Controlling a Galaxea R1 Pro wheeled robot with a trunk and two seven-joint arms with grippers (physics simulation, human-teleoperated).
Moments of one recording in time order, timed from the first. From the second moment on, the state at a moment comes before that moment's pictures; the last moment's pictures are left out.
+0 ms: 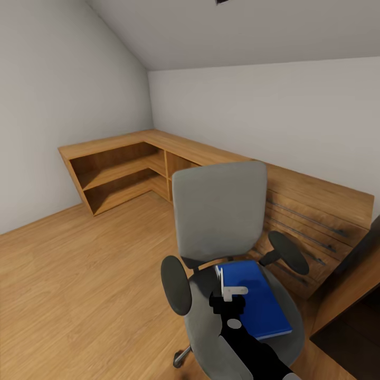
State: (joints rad) left arm 0.01 0.00 0.10 -0.30 0.10 -0.55 0.07; right arm -0.47 0.04 0.64 -0.81 -0.43 0.07 -0.56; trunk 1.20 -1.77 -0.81
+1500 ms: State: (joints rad) left arm 0.01 0.00 0.10 -0.30 0.11 -0.55 0.07; right arm -0.47 0.04 0.64 -0.81 -0.42 0.07 -0.57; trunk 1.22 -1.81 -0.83
